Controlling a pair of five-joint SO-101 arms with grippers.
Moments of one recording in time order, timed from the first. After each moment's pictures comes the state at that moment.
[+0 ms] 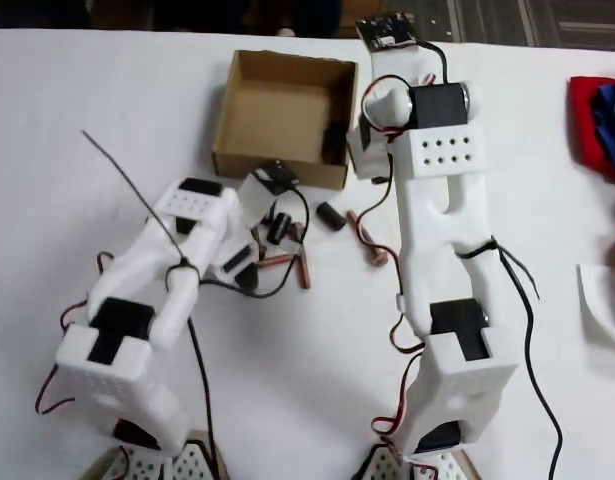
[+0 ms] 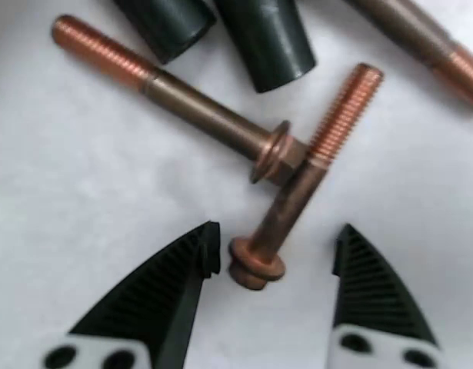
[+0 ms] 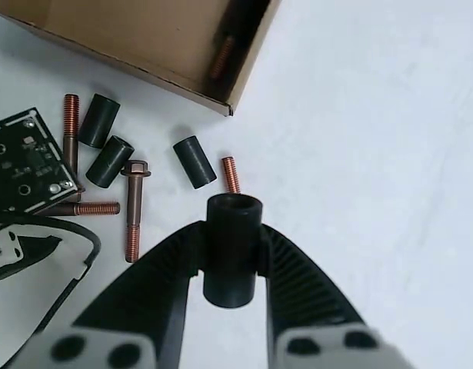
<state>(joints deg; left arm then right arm) 5.2 13.7 19.8 62.7 -33.1 -12.4 16.0 -37.7 100.0 8.5</state>
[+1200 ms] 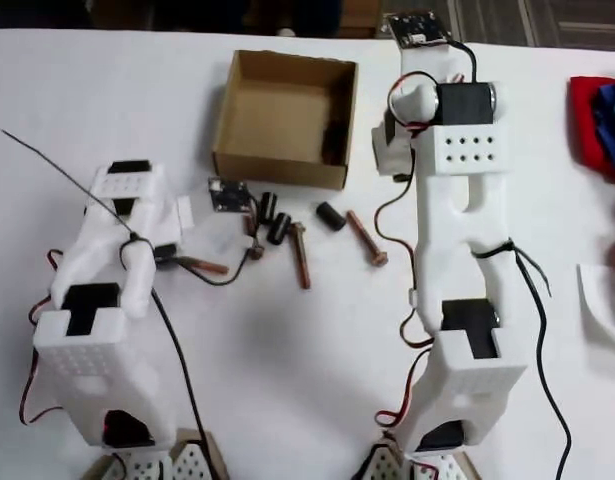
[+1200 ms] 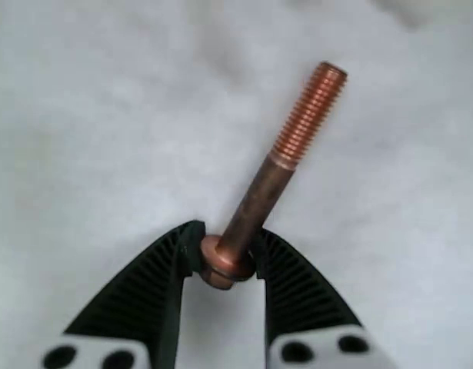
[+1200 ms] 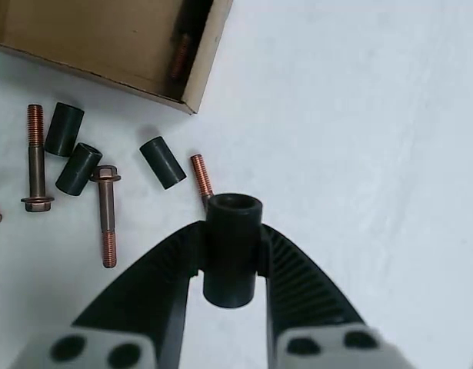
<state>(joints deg) -10.9 23.6 10.6 66.9 -77.9 -7.7 16.0 -37.7 100.0 8.5</state>
